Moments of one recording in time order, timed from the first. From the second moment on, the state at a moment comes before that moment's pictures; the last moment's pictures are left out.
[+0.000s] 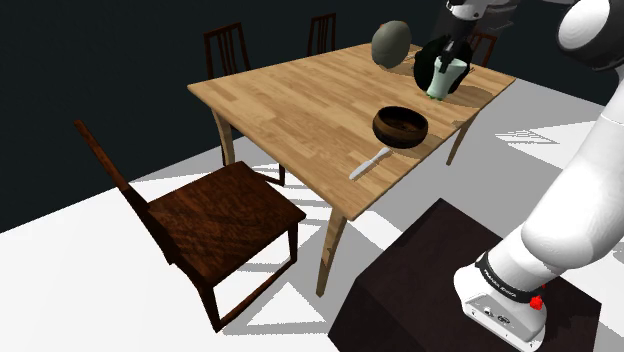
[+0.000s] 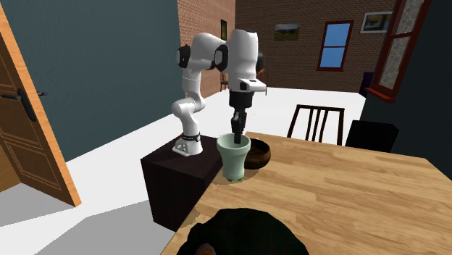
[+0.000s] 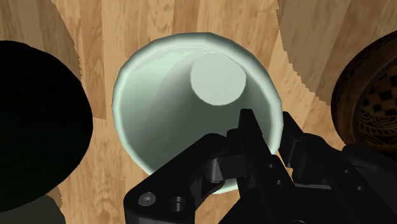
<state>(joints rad) -0.20 0.22 -0.51 -1.57 0.02 1.85 -0.84</state>
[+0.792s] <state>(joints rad) -0.21 0.23 -0.51 -1.40 0.02 1.69 -0.84</state>
